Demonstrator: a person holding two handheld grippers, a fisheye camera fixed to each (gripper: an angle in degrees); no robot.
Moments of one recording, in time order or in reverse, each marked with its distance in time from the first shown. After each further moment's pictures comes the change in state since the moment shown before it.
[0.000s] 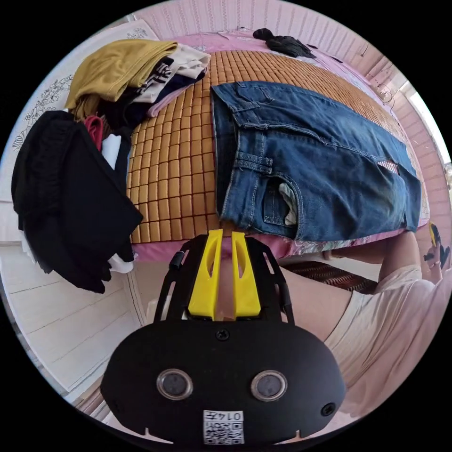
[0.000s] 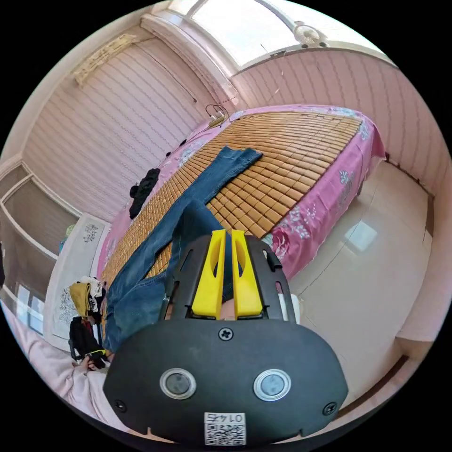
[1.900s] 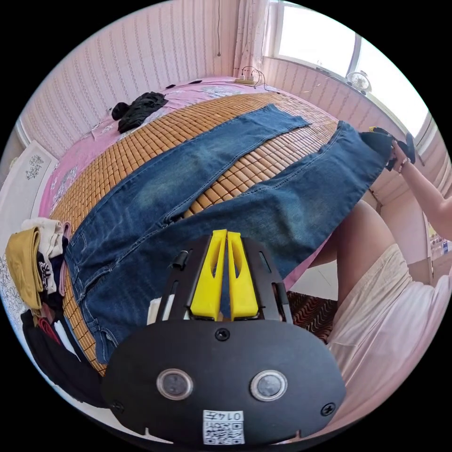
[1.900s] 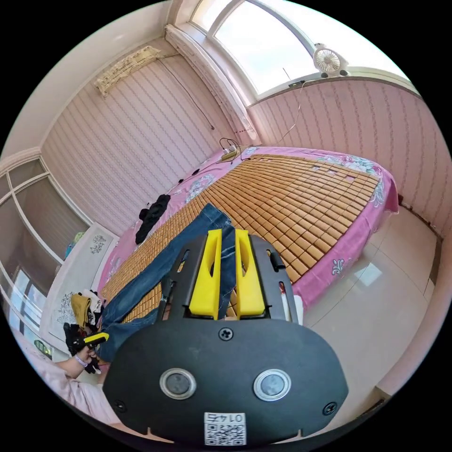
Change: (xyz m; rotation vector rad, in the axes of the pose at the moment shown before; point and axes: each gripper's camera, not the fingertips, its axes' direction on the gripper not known) left arm 0.451 -0.098 -0.062 0.299 0.234 0.627; right arm 0.105 -0.069 -0.099 0.150 -0.012 0.030
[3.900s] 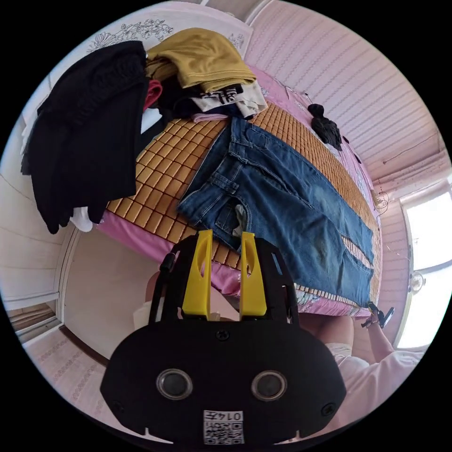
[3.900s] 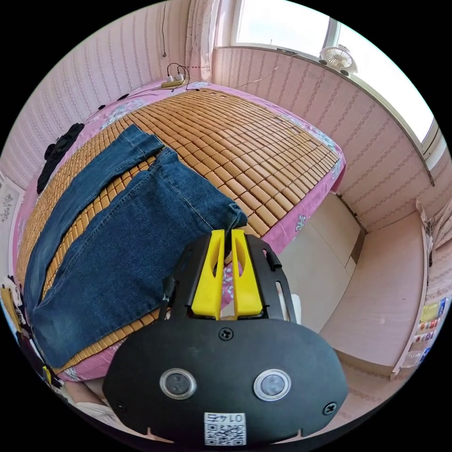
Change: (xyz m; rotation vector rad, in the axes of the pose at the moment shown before) left arm -0.337 0.394 -0.101 0.059 -0.001 -1.140; right arm -0.090 0.045 0.075 -0.302 0.568 -0.078
